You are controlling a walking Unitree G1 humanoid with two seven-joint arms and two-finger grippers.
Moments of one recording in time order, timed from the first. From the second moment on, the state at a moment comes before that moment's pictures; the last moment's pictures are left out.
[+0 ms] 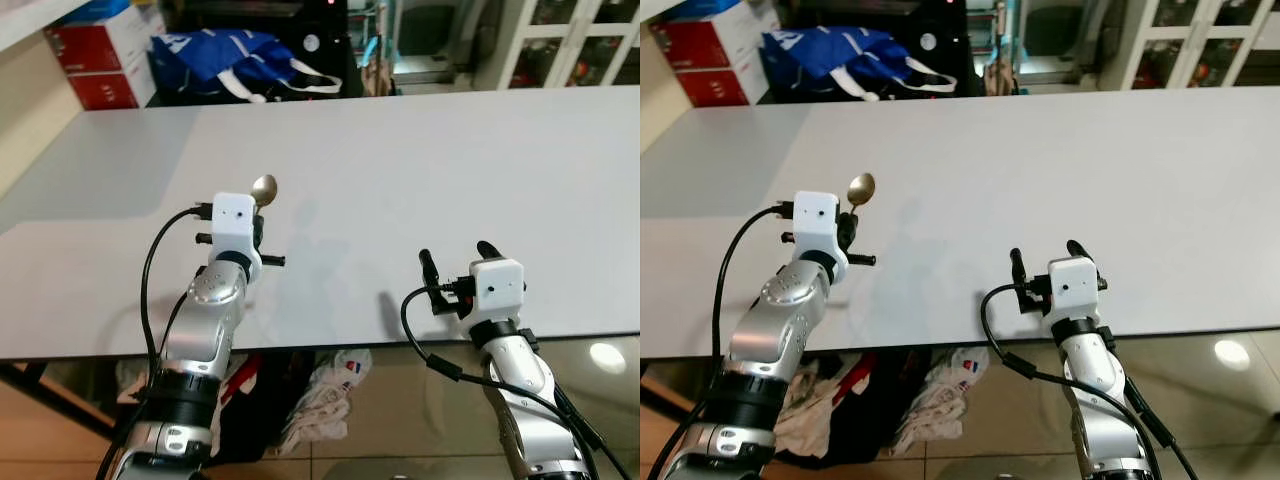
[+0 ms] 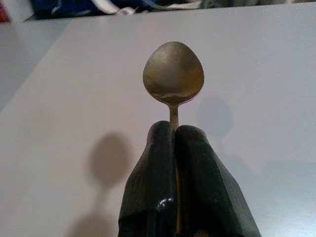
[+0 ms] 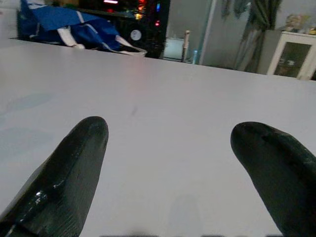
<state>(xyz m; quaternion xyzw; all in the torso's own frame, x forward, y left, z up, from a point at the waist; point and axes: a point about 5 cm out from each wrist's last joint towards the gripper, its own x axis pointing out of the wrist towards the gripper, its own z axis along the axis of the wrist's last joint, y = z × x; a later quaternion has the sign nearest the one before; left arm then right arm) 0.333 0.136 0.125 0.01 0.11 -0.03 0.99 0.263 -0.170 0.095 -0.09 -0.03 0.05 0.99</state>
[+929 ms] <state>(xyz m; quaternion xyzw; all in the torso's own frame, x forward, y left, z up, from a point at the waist) 0.334 0.139 0.084 -0.03 0.18 -0.01 0.98 0.253 -0.168 0.092 -0.09 -0.02 0.06 0.99</state>
